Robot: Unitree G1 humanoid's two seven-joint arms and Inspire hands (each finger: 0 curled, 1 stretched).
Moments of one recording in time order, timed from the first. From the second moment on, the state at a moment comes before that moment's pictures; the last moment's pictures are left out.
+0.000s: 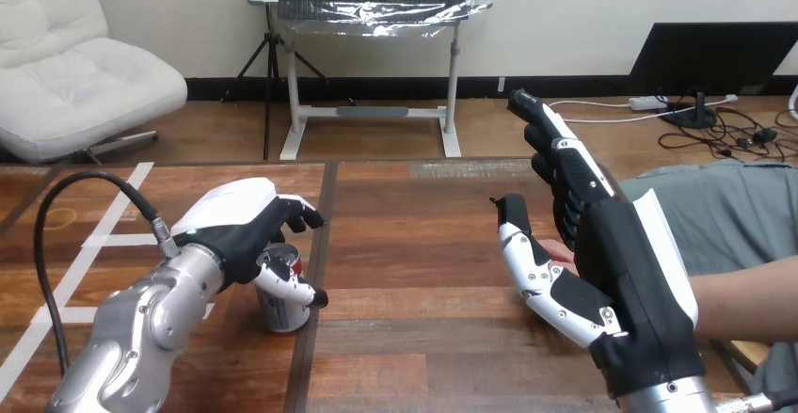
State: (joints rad) left arm -0.35 0.50 -0.29 0.29 0.67 0.06 -0.27; right arm 0.38 -0.09 0.18 -0.61 -0.16 -0.10 0.07
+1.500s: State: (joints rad) left arm -0.35 0.50 -0.27 0.28 0.60 0.10 -0.27; right arm 0.38 -0.09 0.18 -0.62 -0.16 -0.07 0.09
